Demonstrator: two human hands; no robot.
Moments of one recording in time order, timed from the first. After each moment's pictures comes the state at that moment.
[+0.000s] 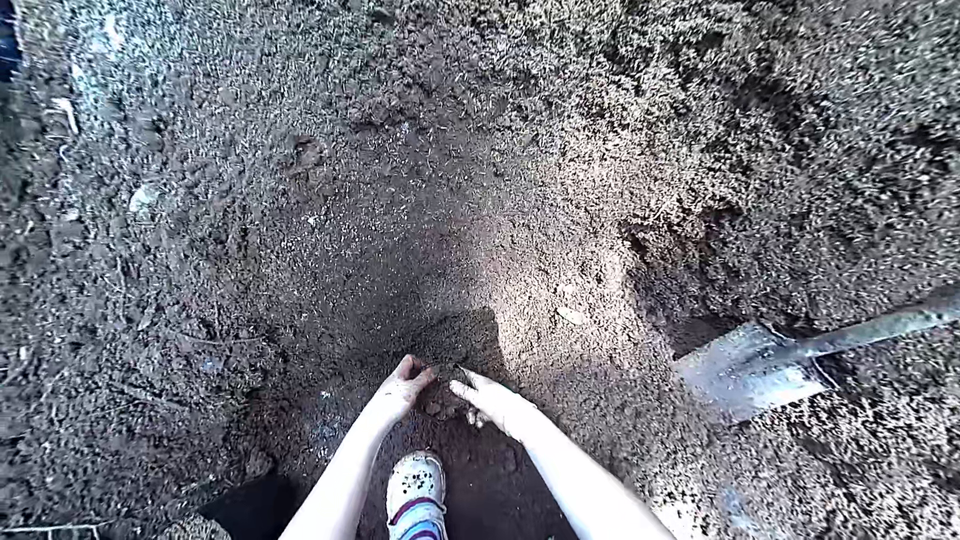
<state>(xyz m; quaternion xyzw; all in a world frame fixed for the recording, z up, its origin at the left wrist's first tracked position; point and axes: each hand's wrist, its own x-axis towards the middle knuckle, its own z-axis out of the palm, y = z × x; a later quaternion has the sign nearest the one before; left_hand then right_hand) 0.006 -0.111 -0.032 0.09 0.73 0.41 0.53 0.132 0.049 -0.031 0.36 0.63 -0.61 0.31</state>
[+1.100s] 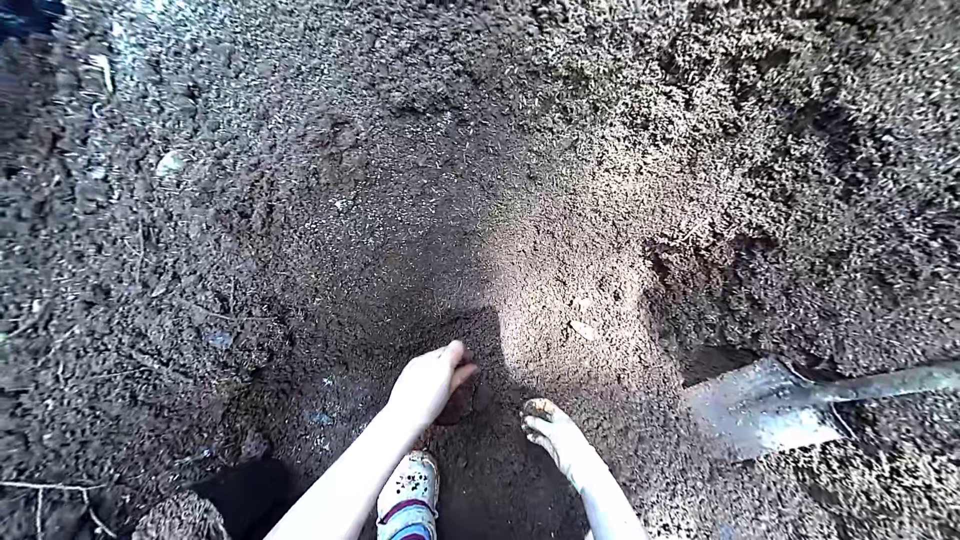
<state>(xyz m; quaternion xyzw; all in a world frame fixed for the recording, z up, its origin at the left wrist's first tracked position) 0.012 -0.087 0.019 0.40 0.81 0.30 0.29 0.234 0.095 -0.066 0.54 0.54 -0.65 0.08</state>
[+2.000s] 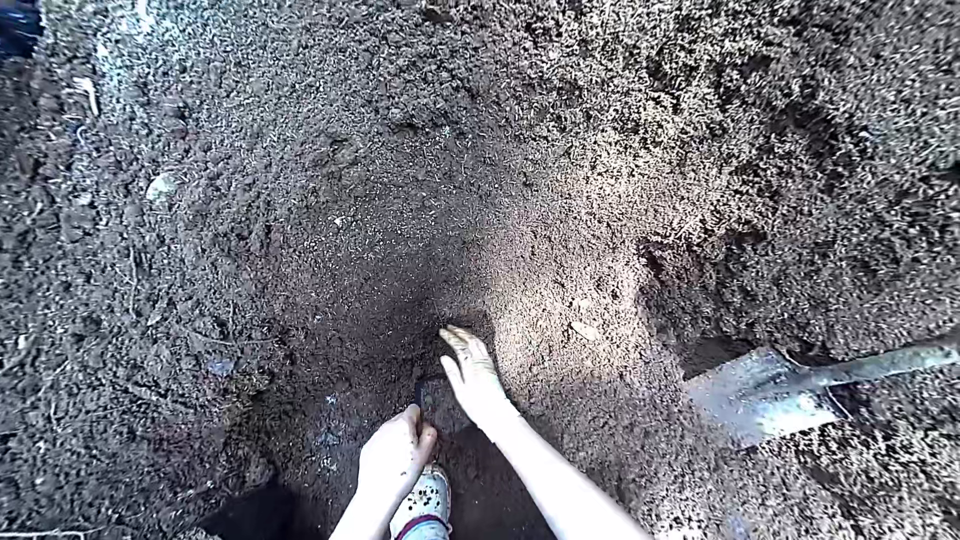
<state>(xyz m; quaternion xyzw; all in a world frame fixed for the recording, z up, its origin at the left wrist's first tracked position) 0.036 -0.143 -0.003 0.18 0.86 0.16 0.45 0.077 0.024 -0.046 0.19 0.92 -0.34 -0.04</state>
